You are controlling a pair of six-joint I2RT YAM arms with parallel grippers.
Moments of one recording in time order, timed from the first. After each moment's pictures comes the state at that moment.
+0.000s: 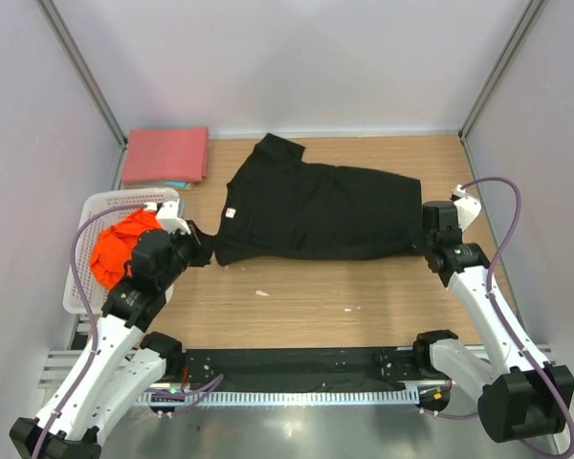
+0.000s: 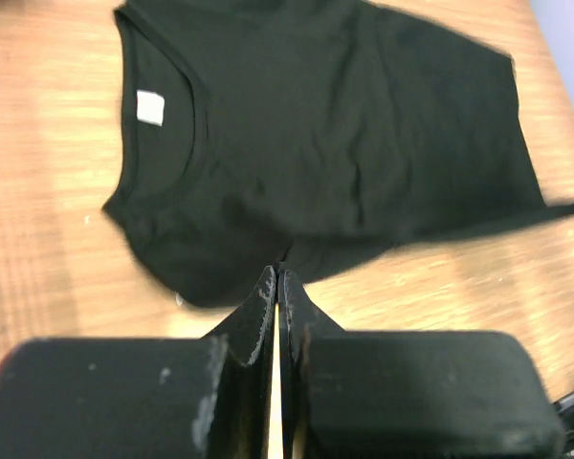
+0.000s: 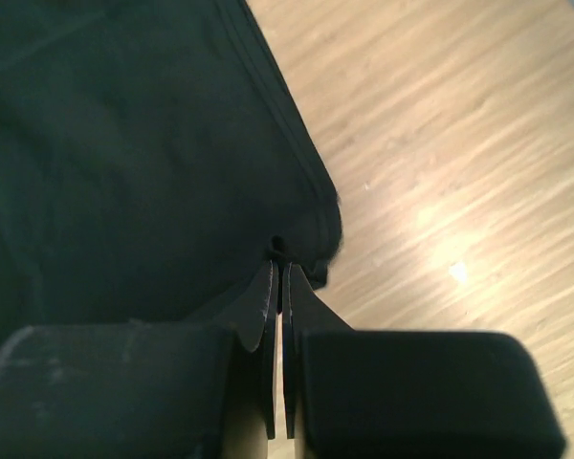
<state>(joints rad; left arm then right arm) -0.38 0.65 0.64 -0.32 0.03 -0.40 0.12 0.95 0.77 -0.57 0.44 0.56</state>
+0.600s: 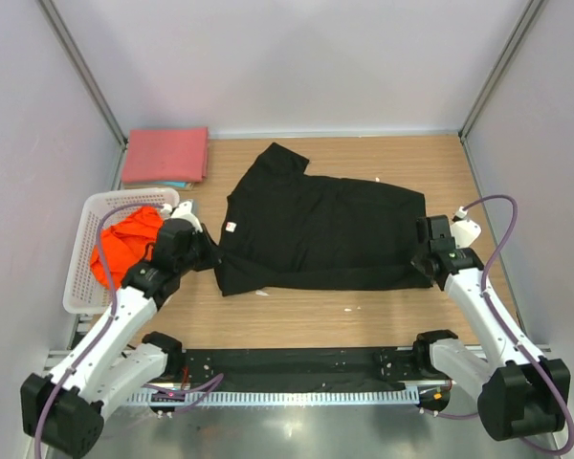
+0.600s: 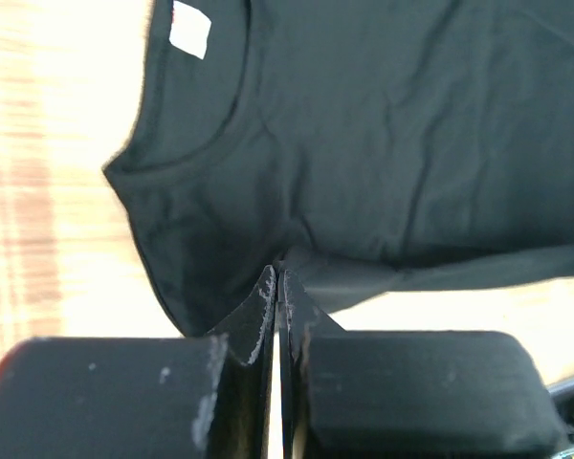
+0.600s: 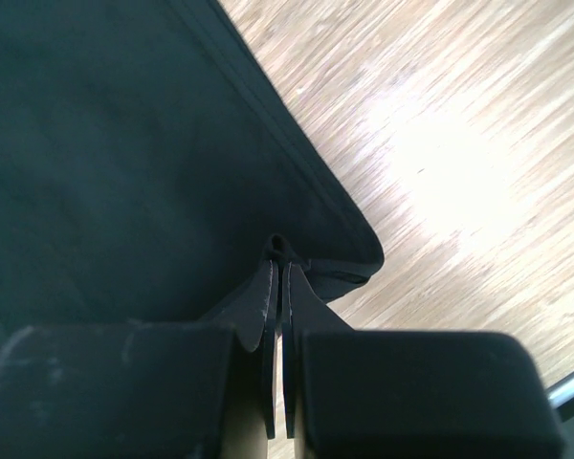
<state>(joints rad) -0.38 0.79 0.62 -0.43 0.01 -0.58 0.12 0.96 0.67 -0.72 0.45 0.78</state>
